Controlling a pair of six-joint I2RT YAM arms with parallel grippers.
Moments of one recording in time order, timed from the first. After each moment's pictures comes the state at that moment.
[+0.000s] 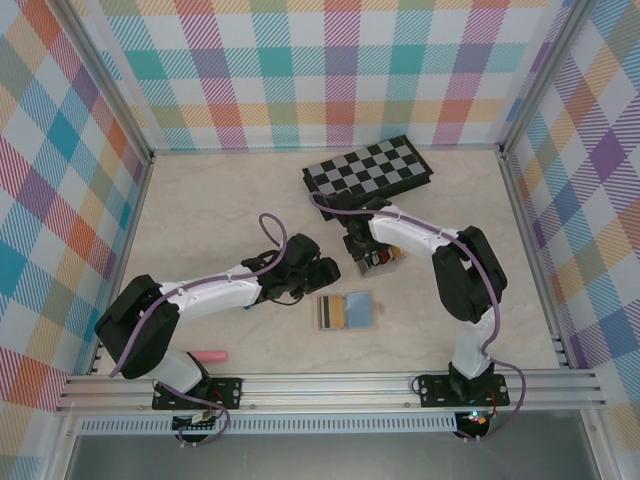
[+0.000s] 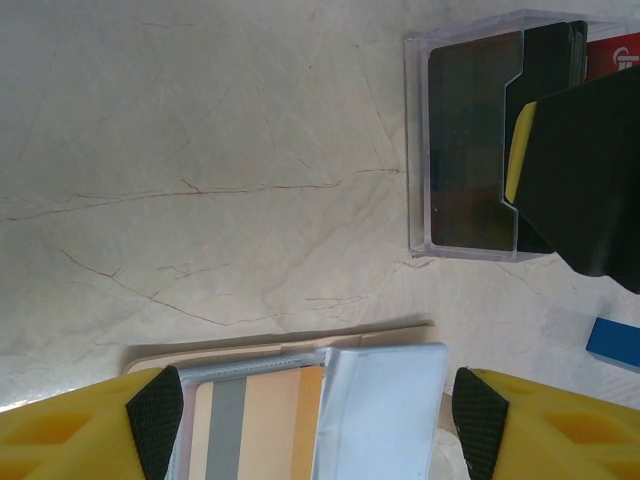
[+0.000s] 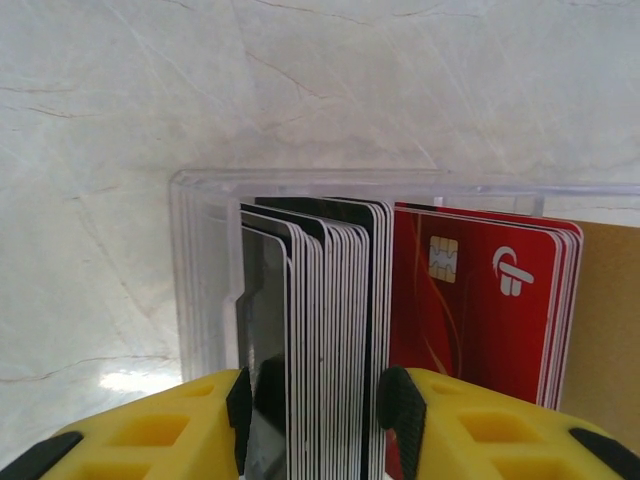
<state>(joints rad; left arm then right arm) -0.81 1.52 0.86 -0.23 0.04 -1.10 0.67 1.93 1.44 -0.90 0.34 0.31</state>
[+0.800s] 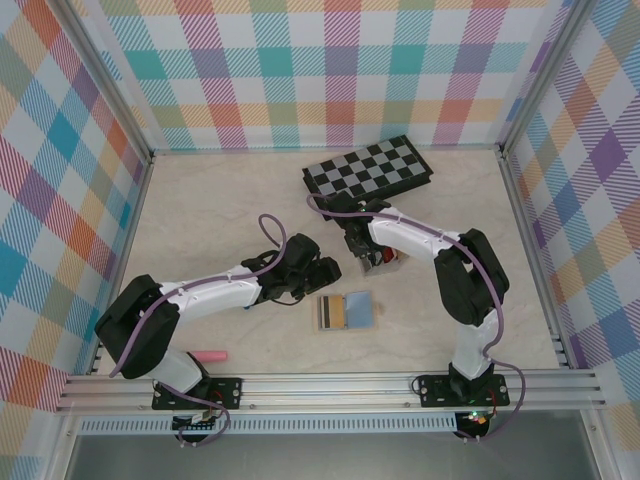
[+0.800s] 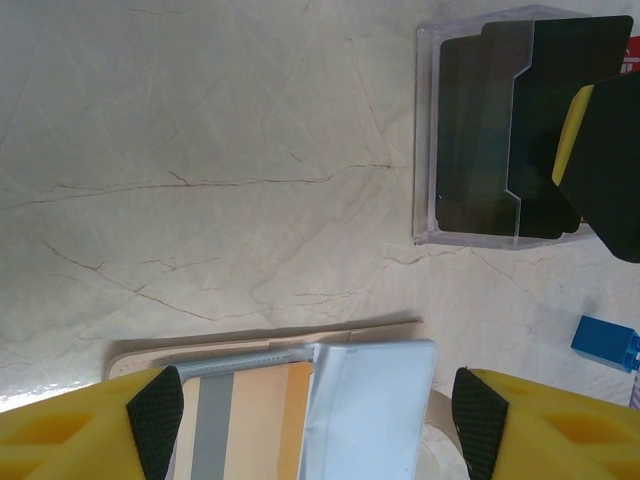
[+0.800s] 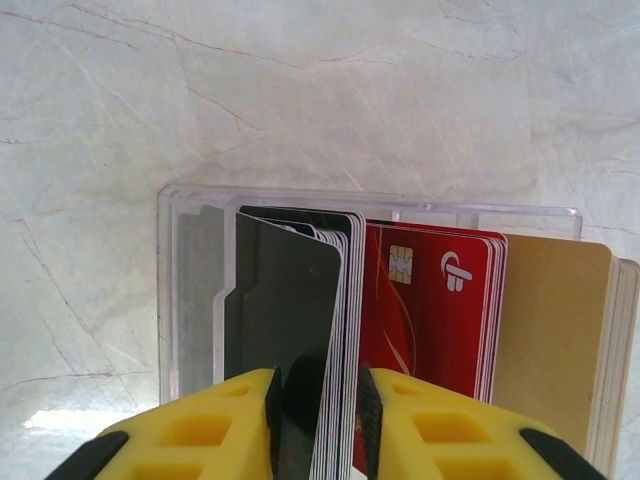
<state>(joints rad) -0.81 1.52 0.86 -0.21 0.05 -1.13 0.69 1.90 1.43 -0.89 0.46 0.29</state>
